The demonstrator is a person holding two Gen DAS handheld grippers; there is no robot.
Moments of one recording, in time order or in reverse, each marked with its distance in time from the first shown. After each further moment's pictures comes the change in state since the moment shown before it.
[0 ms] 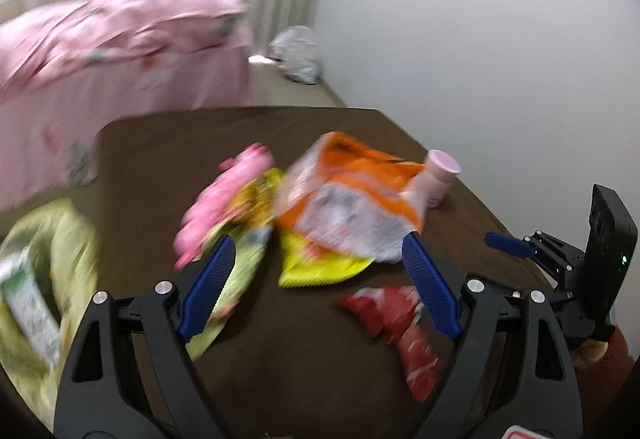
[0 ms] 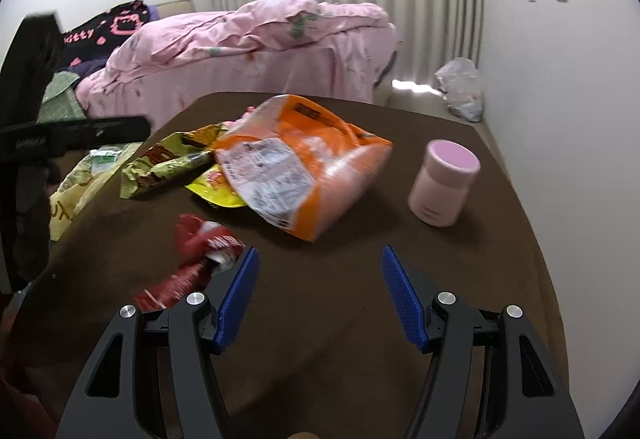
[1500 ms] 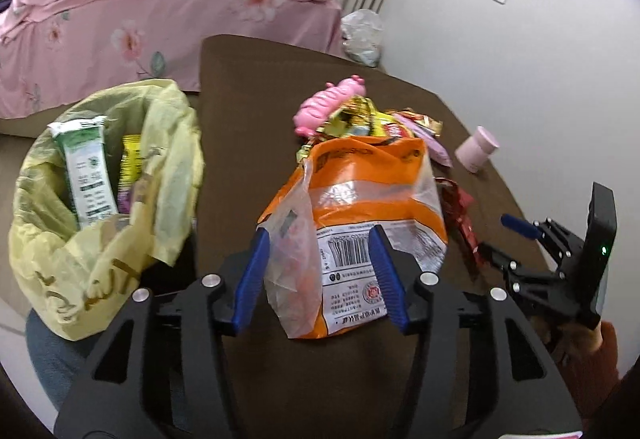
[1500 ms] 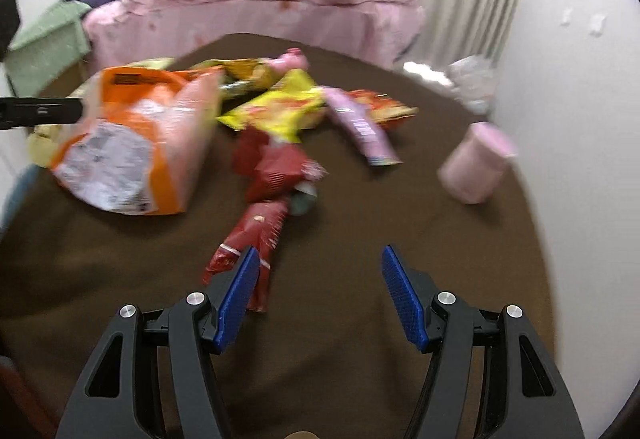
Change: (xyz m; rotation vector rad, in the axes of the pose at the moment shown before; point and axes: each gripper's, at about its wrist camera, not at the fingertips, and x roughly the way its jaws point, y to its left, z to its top) left arm -0.087 0.055 -0.095 -0.291 0.068 0.110; right arm 0.005 0.053 -0.016 -0.202 0.123 -0.067
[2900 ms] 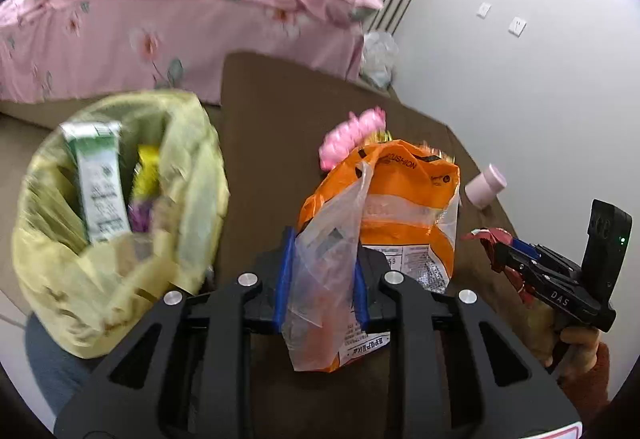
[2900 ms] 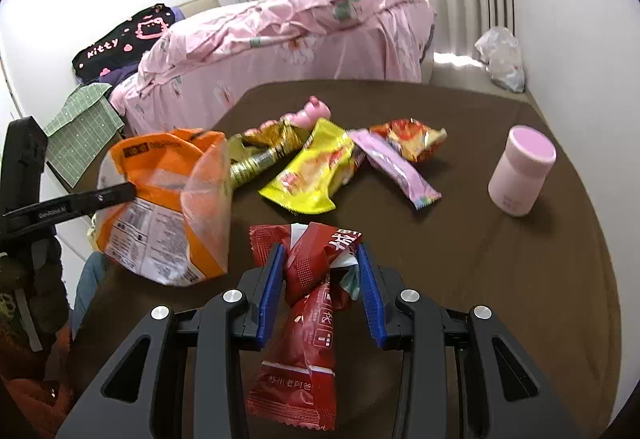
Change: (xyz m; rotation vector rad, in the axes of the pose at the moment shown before) left arm -0.005 0.023 0.017 -0.082 -0.085 0.025; right arm 0.000 -0.015 0.037 0.224 -0.062 0.284
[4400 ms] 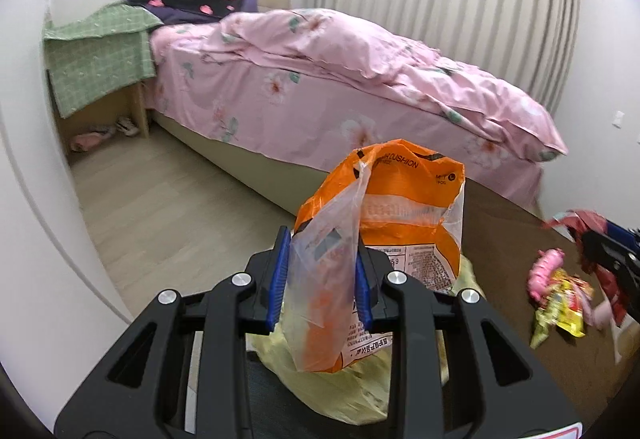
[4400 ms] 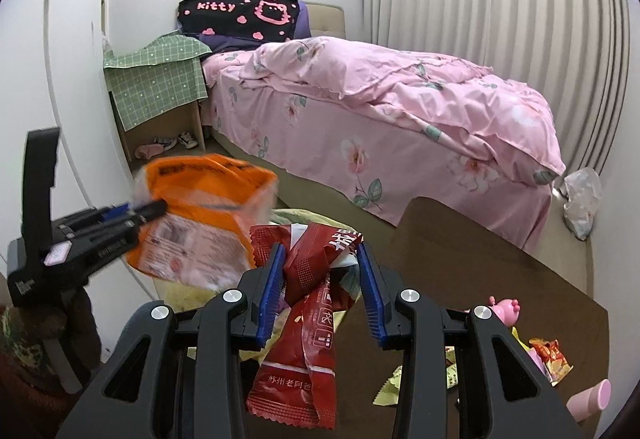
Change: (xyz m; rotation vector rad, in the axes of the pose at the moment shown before) left arm -0.102 0.139 0.010 -0.227 -0.330 0.583; right arm 0.057 0.231 0.111 -0.424 -0.092 0.133
